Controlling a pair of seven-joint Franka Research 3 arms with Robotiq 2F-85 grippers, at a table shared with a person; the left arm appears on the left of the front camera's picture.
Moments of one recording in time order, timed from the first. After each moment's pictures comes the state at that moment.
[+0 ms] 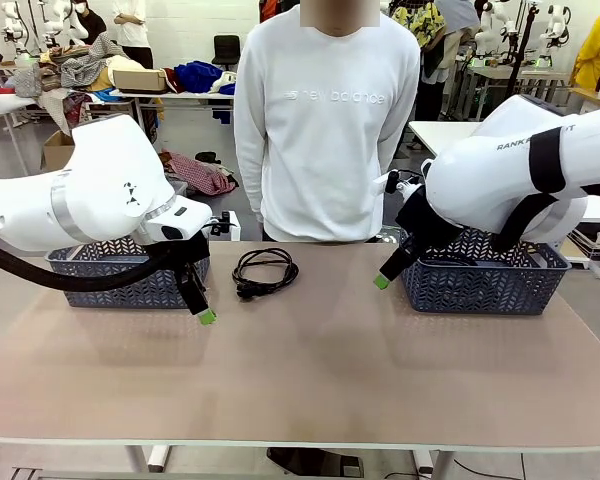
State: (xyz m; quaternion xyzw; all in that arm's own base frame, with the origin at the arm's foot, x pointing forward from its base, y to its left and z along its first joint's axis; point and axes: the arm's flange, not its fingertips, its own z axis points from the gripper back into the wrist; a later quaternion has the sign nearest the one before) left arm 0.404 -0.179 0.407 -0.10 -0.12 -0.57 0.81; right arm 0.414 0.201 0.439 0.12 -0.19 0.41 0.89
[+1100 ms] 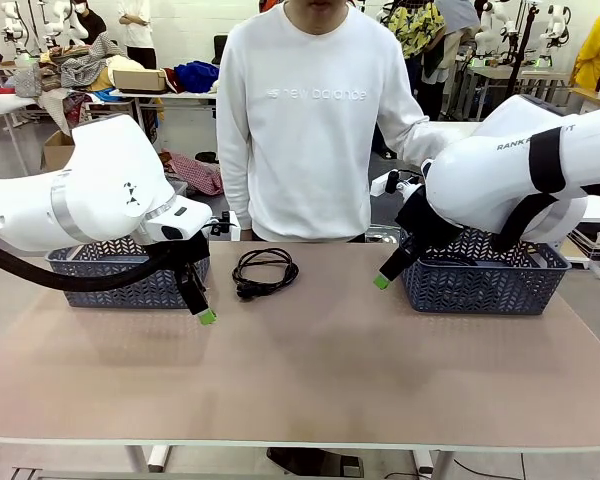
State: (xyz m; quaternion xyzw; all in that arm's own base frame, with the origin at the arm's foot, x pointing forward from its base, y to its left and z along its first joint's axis) left arm 0.404 -0.179 0.407 -0.10 -0.12 -0.57 0.81; right arm 0.414 0.201 0.439 0.12 -0.19 0.41 0.89
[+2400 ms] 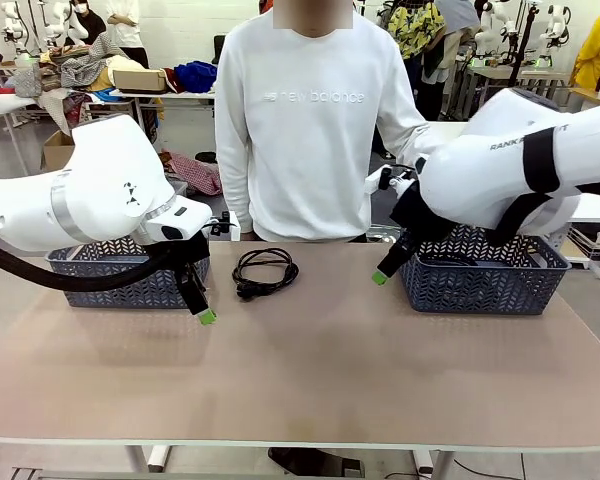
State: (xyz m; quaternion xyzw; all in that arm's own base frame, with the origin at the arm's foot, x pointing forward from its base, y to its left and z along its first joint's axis) left arm 0.404 -0.179 0.407 -0.10 -0.12 -0.57 0.81; right arm 0.425 0.216 0.450 0.08 -0.20 0.45 0.86
